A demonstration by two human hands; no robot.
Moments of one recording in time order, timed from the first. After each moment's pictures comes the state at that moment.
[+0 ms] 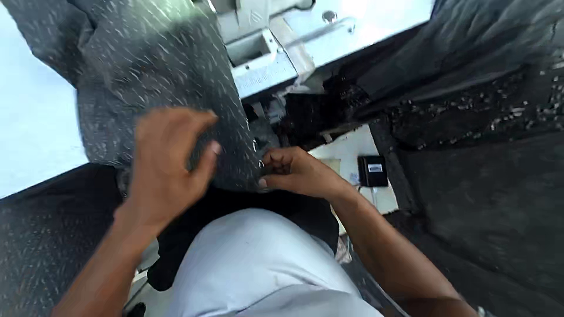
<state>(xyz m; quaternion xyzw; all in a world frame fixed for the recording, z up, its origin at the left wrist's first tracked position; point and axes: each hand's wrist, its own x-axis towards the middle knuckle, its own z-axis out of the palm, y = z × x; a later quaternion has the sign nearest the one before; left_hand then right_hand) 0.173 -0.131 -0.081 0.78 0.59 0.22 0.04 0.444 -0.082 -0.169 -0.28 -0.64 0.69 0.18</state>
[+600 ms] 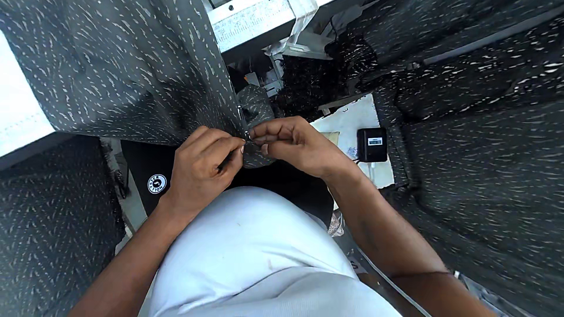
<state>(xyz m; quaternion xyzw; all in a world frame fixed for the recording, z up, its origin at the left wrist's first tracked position) 0.233 -0.172 -0.156 0.76 0.55 0.33 0.11 0.453 -0.092 -0.167 -0.30 -0.58 0.73 0.20</state>
